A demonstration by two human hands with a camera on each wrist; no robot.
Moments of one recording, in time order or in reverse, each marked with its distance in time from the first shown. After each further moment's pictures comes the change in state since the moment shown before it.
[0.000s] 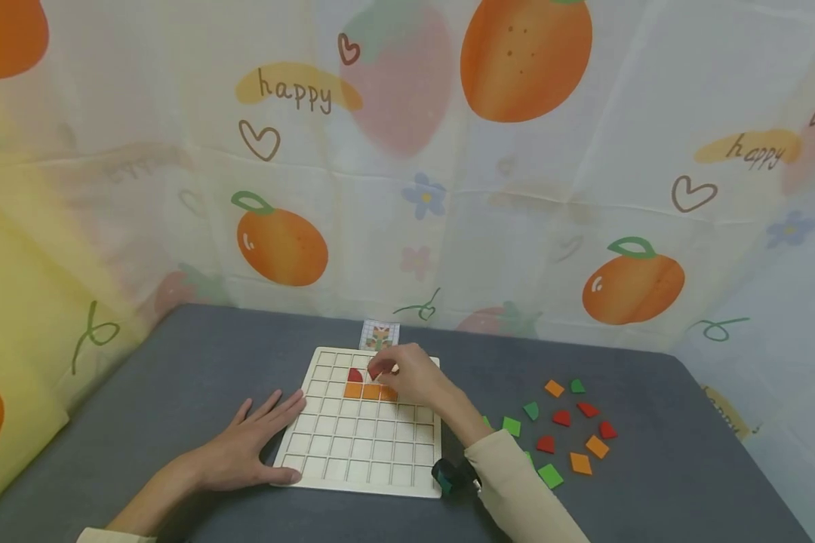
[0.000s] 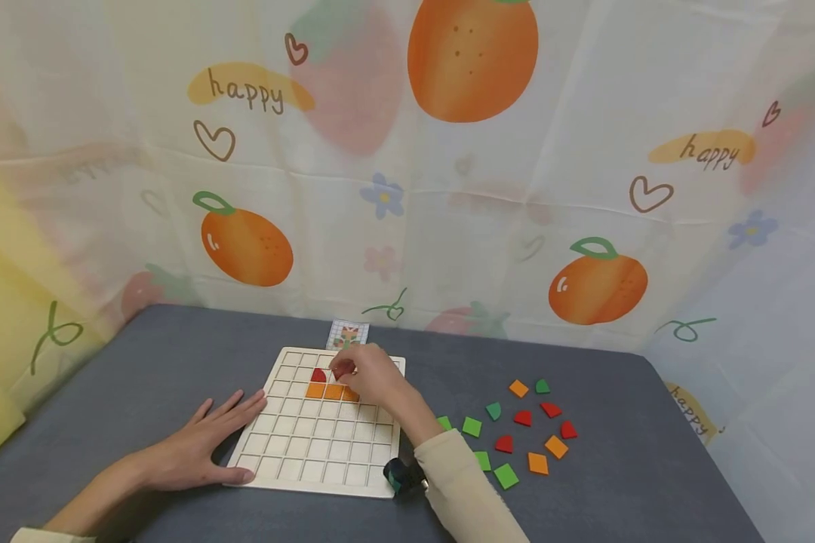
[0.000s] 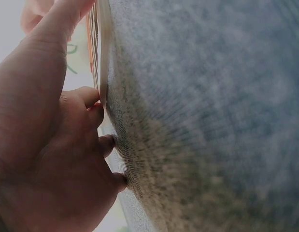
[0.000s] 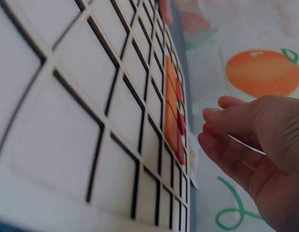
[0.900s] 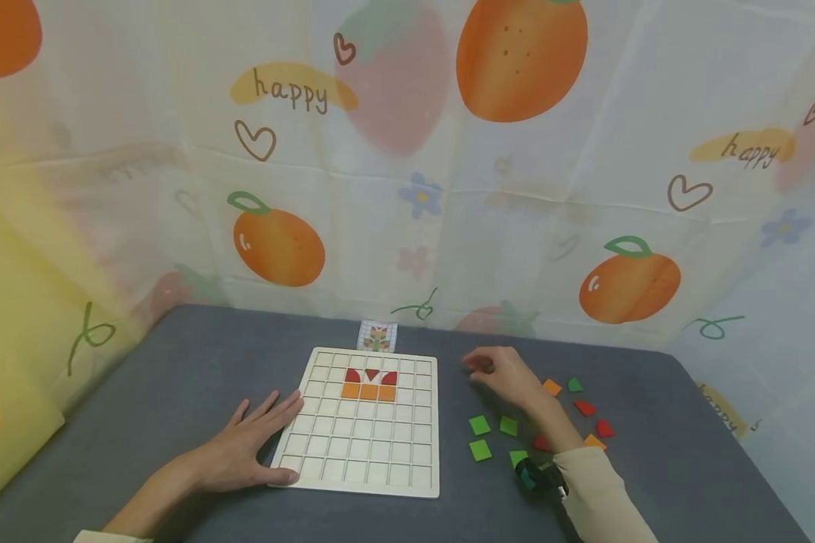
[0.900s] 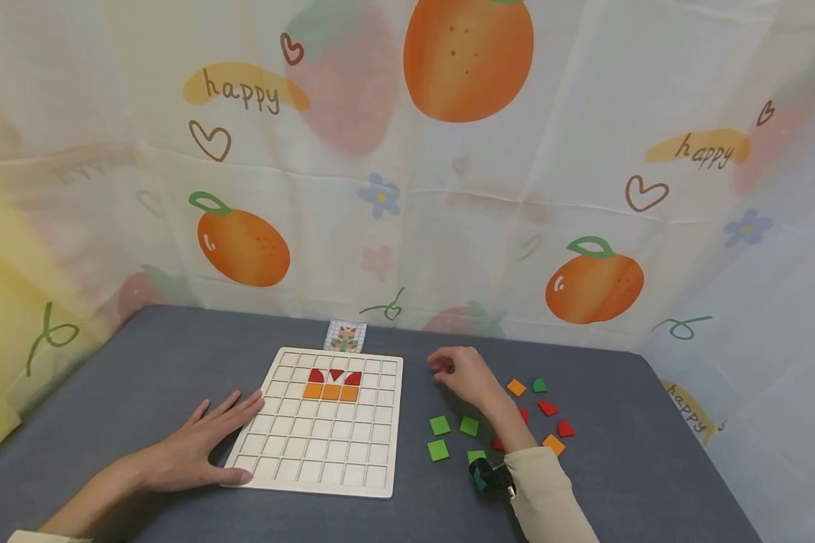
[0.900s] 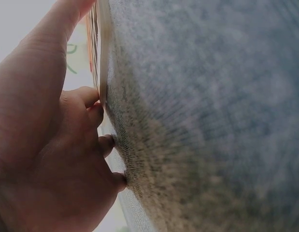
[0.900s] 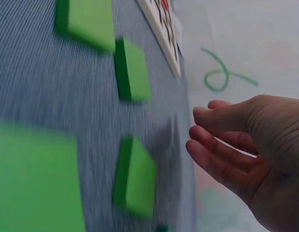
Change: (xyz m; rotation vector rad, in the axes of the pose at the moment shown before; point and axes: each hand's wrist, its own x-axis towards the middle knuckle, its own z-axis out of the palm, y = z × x) left_hand 0.001 0.000 0.002 0.025 0.005 -0.009; right_hand -0.084 0.090 -0.070 -0.053 0.118 0.171
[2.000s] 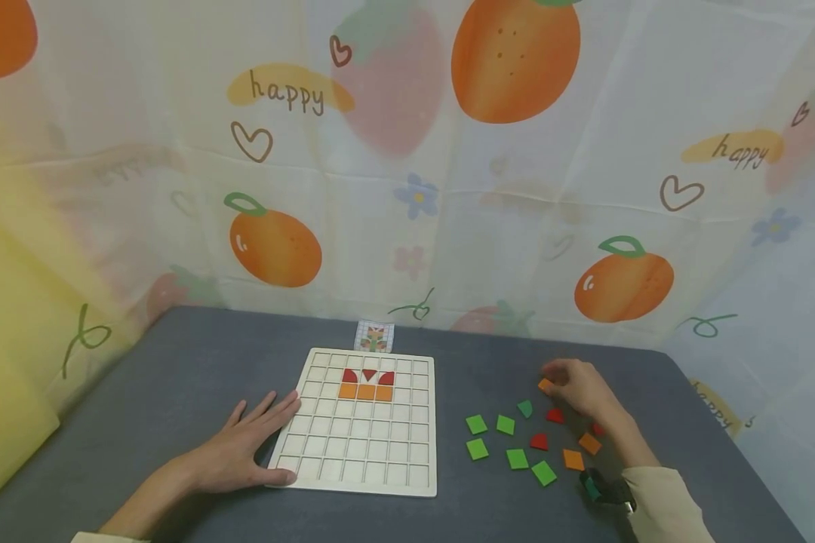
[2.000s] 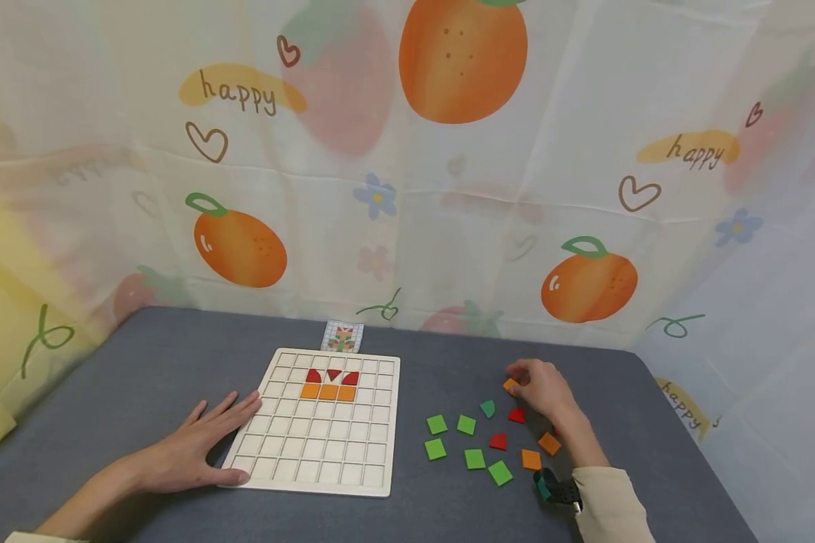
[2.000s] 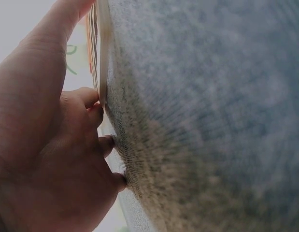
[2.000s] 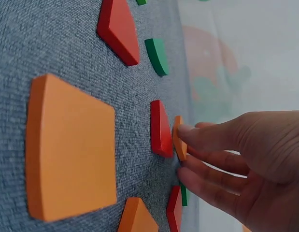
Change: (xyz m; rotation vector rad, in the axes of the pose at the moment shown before) left_hand 0.000 0.003 0.000 0.008 0.007 -0.002; right_hand -0.069 0.054 -0.060 -0.171 0.030 0.268
